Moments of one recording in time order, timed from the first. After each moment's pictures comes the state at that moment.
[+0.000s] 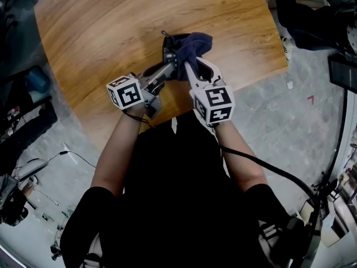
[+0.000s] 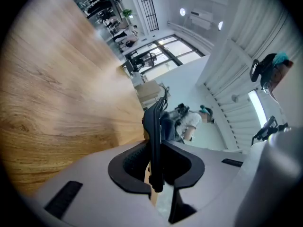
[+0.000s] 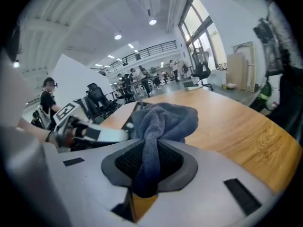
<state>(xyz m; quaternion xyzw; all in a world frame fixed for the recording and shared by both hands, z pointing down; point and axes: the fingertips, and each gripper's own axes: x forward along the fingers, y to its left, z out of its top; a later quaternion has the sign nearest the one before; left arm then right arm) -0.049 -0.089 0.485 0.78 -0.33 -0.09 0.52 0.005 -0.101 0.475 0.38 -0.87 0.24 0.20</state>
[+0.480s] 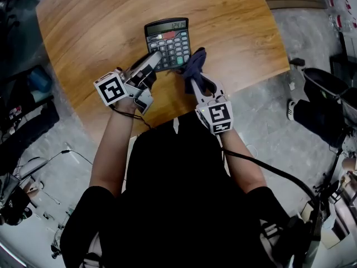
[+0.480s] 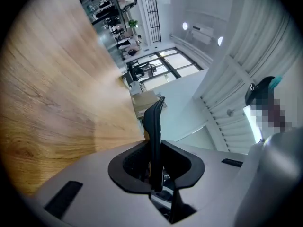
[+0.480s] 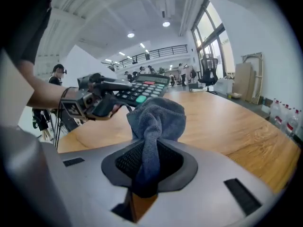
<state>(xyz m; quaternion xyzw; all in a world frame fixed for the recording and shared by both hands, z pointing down) -0.086 -0.118 0.447 0.77 -0.34 -0.17 0.52 0.033 -0.052 0.519 0.35 -0.89 0.17 0.22</state>
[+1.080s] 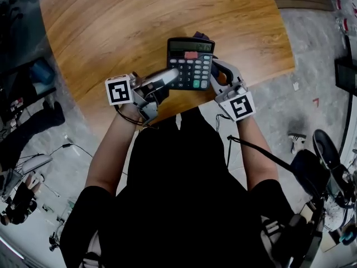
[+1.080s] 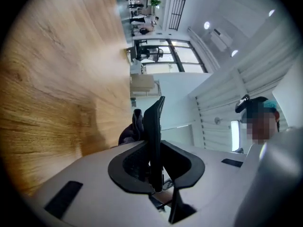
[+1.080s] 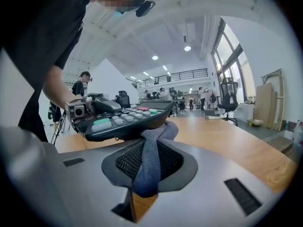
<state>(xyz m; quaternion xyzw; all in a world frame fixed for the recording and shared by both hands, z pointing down) -0.043 -0.071 0.448 0.73 -0.20 -0.18 0.63 0.036 -0.092 0.476 0.26 -0.96 0.05 0.11</state>
